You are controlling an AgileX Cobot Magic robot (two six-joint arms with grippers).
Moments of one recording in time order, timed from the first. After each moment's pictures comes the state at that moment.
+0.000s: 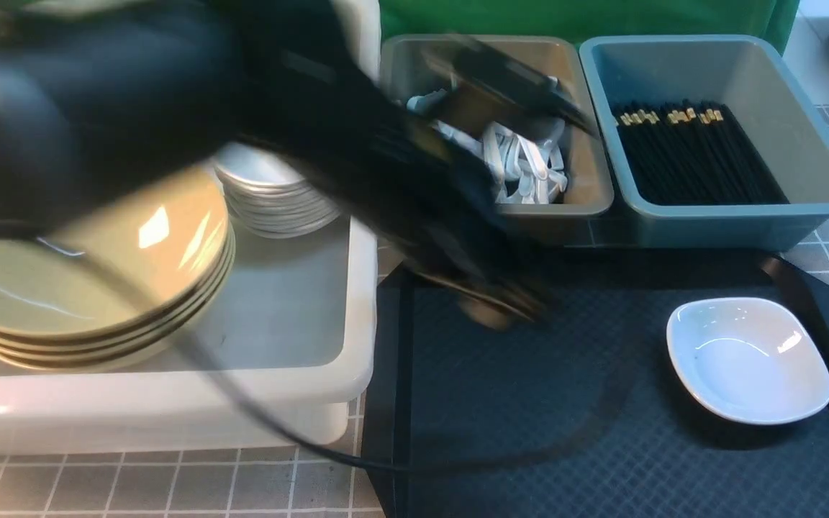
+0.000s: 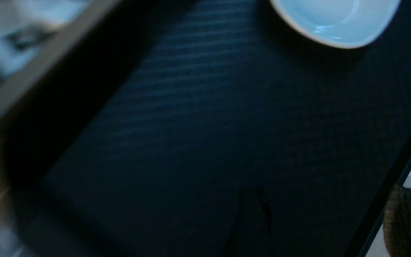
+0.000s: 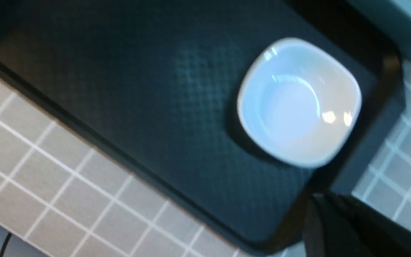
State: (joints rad) right arm 0.54 0.91 -1.09 -0.20 1.17 0.03; left arm -0.79 1.71 -1.46 -0.25 0.86 0.32
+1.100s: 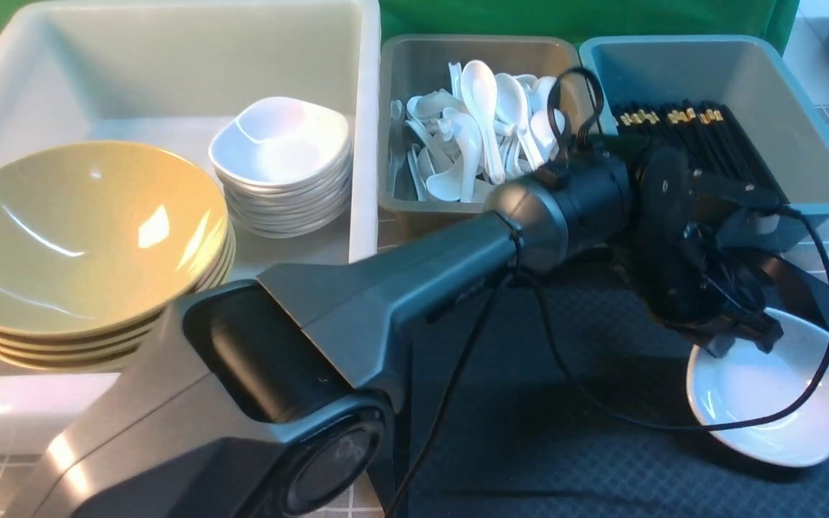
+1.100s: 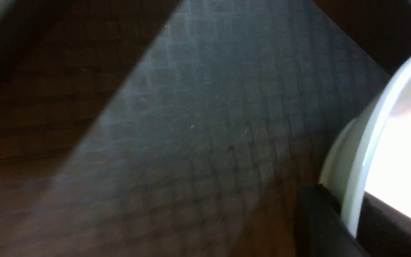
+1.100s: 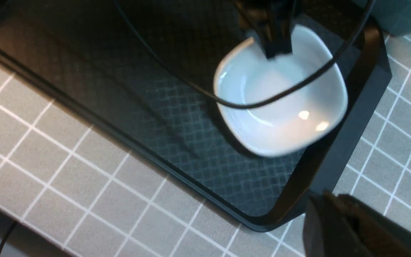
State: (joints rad) right arm 0.52 0.71 -0.97 -0.19 1.17 0.00; left arm -0.86 2.46 -2.33 -0.36 1.04 0.23
